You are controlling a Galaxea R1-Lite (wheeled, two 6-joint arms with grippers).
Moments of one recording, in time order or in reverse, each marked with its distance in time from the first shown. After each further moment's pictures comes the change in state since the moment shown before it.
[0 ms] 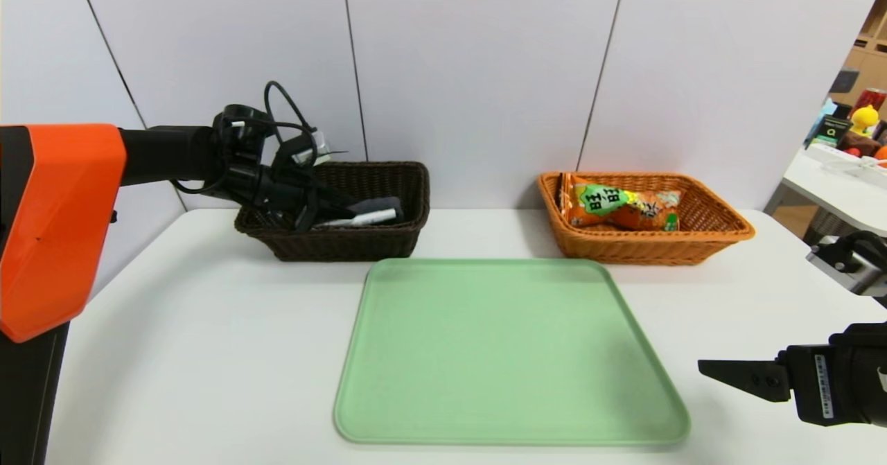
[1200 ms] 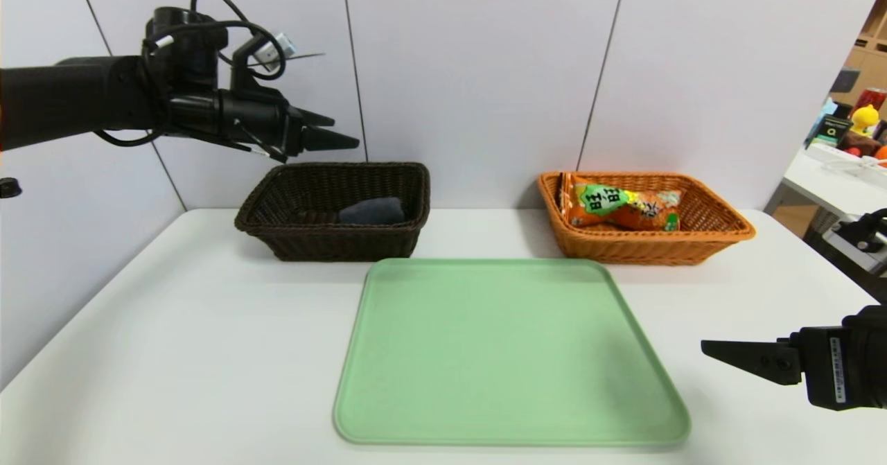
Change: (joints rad) left arm -0.010 -0.228 0.009 -0.156 0.019 -0.603; right arm 0.006 -0.028 -0.043 -0.001 0.009 0.000
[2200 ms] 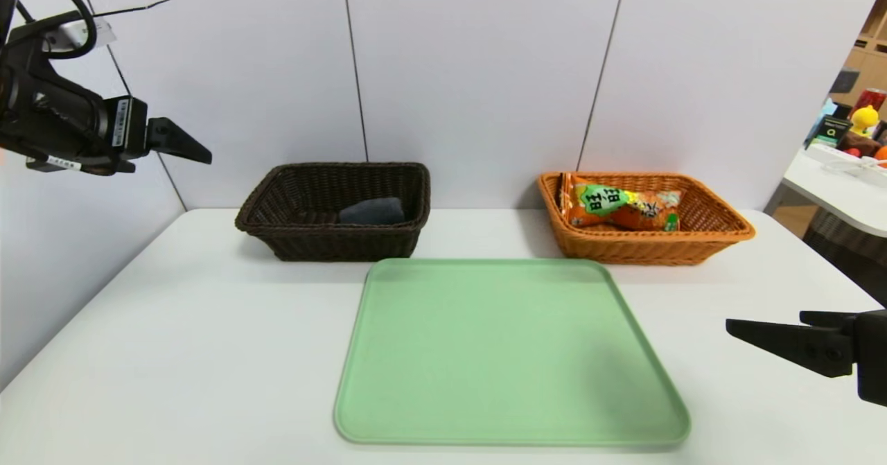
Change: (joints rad) left arm 0.128 -0.459 0.226 0.491 0.633 -0.415; right arm 0.037 -0.104 -0.054 0.025 -0.011 -0.023
